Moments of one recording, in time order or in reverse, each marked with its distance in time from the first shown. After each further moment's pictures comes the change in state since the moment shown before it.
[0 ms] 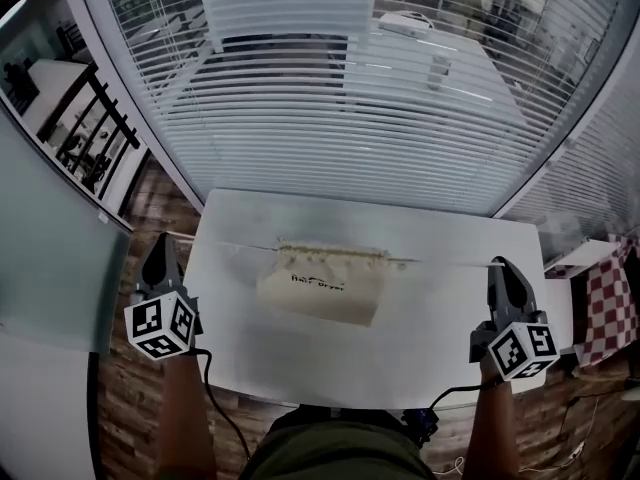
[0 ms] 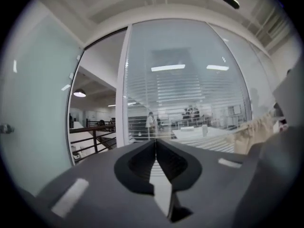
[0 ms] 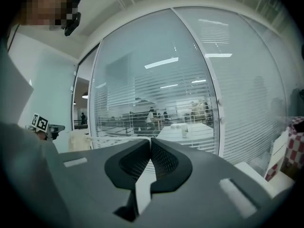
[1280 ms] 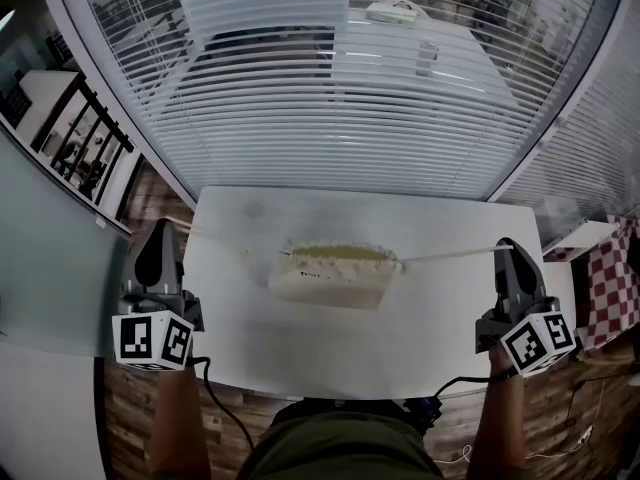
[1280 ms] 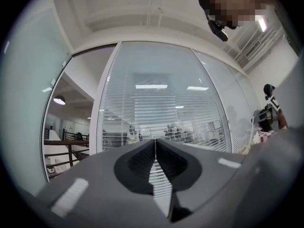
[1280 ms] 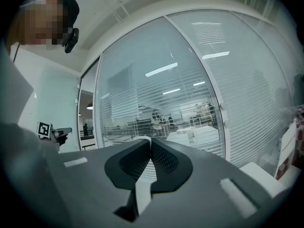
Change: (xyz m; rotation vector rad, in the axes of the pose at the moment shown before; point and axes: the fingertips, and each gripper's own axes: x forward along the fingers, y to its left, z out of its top) left arm -0.024 -0.068 0.090 0.005 -0.215 -0.226; right arm -0.012 0.010 0.038 0.076 -0.062 0.068
